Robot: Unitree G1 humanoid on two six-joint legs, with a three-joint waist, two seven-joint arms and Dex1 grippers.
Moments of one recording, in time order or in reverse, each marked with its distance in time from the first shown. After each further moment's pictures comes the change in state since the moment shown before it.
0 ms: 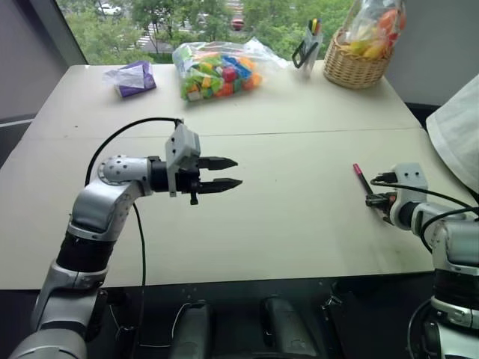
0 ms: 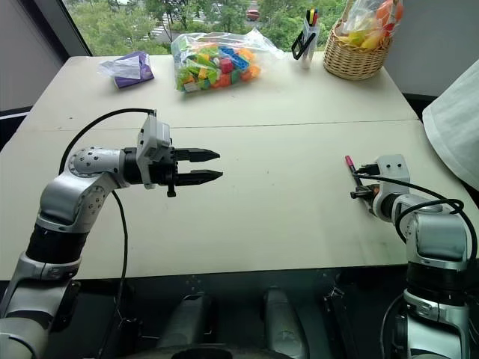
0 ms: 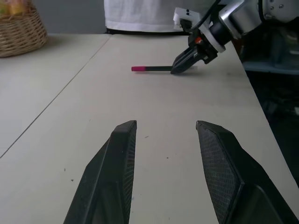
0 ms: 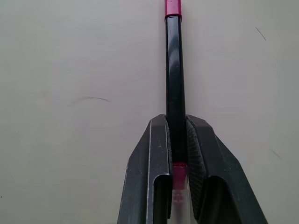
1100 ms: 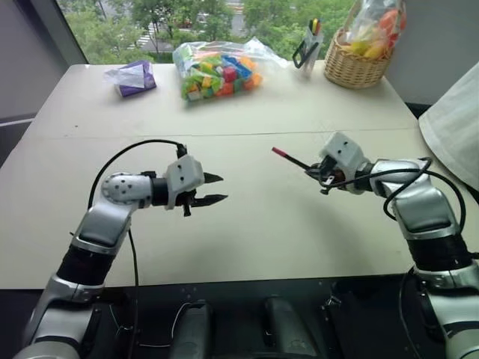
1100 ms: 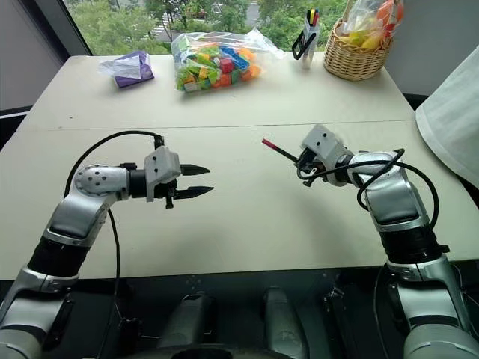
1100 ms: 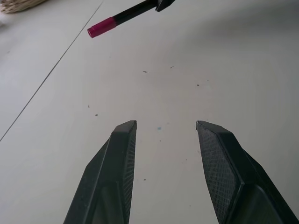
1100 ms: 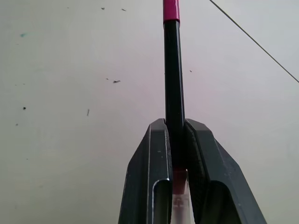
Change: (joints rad) left arm 0.102 0.016 -0.057 0.067 0.270 -0.215 0.042; right arm -0.225 -0.081 0.356 -0.009 -0.153 -0.317 0.397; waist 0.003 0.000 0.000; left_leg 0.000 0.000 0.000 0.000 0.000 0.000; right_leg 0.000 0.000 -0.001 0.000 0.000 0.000
